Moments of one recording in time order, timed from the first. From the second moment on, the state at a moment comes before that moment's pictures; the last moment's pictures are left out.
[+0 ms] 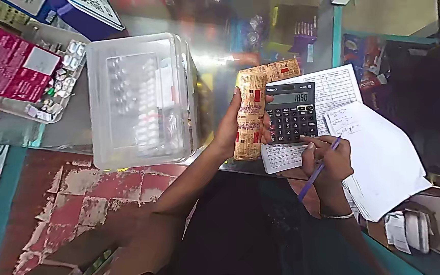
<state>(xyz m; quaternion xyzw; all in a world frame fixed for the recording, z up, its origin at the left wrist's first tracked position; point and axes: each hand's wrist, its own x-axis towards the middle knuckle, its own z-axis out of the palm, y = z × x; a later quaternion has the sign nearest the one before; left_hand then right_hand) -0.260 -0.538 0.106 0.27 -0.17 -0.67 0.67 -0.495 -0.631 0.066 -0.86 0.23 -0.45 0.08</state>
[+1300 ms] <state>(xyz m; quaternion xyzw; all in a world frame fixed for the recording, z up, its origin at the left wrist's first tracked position) -0.261 -0.537 0.105 0.26 -0.18 -0.68 0.67 -0.491 -0.630 0.062 -0.85 0.24 -0.46 0.12</state>
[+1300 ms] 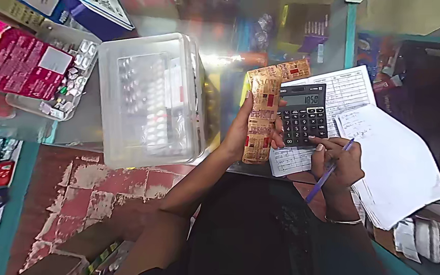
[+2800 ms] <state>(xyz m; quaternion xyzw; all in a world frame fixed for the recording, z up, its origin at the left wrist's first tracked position) -0.263 -0.535 0.101 0.27 -0.19 -0.67 0.67 -0.501 -0.630 0.062 -0.87 0.21 -0.44 0.09</state>
